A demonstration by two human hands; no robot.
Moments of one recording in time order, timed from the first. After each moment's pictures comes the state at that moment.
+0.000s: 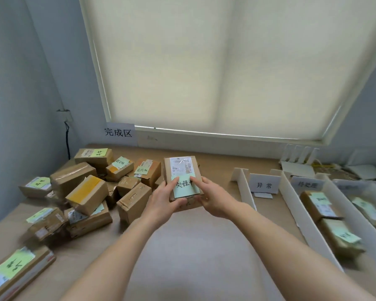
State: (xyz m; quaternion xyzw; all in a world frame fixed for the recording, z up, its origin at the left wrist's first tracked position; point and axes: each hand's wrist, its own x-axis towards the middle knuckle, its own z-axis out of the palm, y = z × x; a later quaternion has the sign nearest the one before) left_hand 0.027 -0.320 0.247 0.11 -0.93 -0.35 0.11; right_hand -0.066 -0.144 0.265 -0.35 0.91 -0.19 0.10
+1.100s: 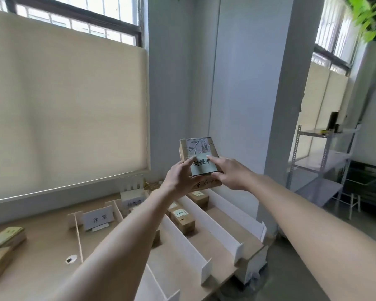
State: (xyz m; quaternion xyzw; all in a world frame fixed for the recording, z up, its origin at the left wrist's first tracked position) left_hand 0.183 0.361 0.530 -0.32 -0.87 -0.35 0.13; right_hand 0.252 0.547 0.567 -0.01 0.98 -0.11 -0.14
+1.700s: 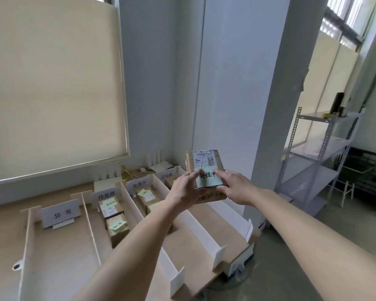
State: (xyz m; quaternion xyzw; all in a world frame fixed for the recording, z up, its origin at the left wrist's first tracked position) left_hand 0.084 0.564 0.437 -0.33 -0.88 -0.35 0.06; right_hand 0.154 0.753 0.468 0.03 0.99 -0.12 -0.07
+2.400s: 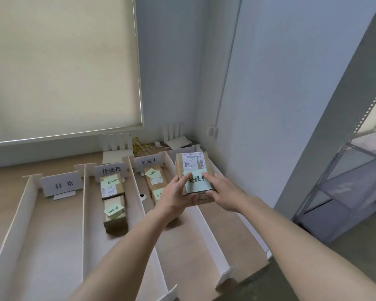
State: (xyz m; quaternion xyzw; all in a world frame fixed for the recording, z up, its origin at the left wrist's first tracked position) left_hand -0.090 0.627 0.300 -0.20 -0.90 -0.37 0.03; right_hand -0.067 0.824 0.338 -0.07 0.98 -0.17 0.03
